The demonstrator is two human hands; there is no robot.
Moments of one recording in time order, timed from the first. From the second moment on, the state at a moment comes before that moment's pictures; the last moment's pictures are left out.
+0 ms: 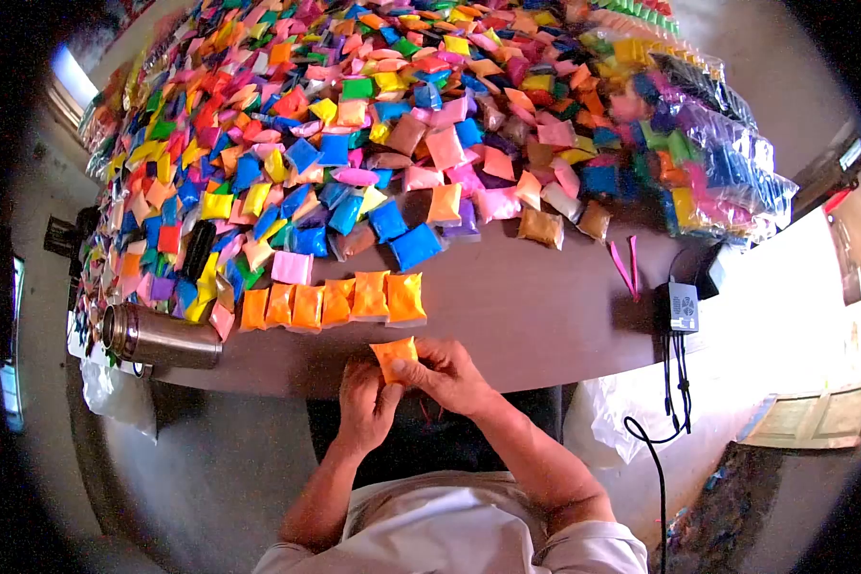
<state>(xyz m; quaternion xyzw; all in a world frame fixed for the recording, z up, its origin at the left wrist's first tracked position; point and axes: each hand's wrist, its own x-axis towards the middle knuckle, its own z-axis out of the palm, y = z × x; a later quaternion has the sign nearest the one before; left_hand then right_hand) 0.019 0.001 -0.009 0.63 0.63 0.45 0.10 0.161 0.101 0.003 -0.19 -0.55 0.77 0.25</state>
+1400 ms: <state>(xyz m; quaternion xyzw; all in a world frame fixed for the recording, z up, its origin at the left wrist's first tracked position) 0.011 -0.006 -0.002 0.62 0.62 0.44 0.19 0.170 0.091 0.013 -0.24 -0.52 0.79 0.21</state>
